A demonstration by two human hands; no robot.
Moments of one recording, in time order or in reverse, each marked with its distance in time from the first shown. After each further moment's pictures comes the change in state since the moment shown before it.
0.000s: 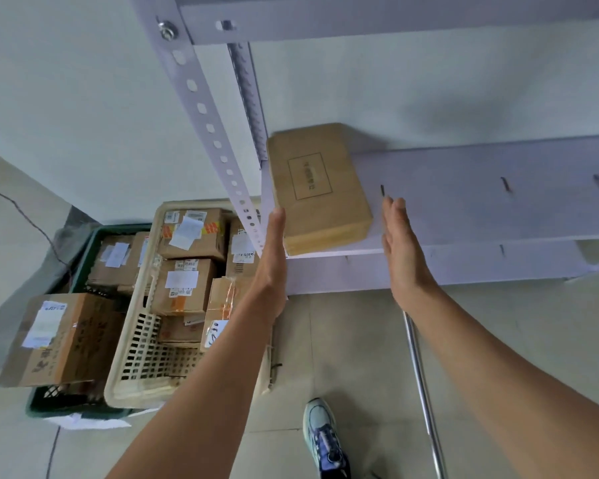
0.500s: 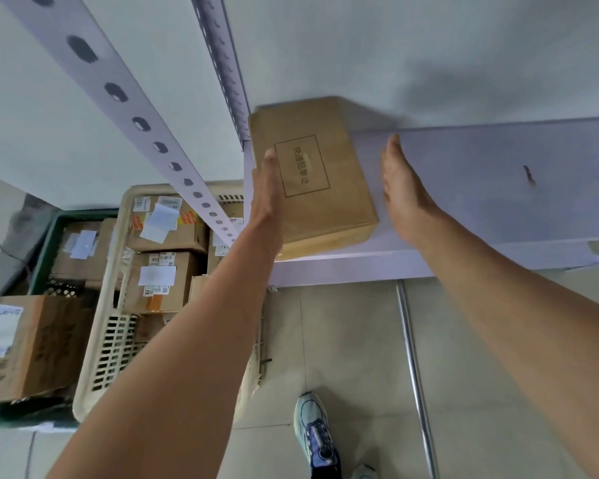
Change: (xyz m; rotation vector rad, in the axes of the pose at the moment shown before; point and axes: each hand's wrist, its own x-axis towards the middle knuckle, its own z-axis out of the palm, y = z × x) left_hand 0.143 0.028 0.024 -0.003 0.067 -0.141; right_hand 0.163 -0.006 -0.005 -0.096 -0.044 0.231
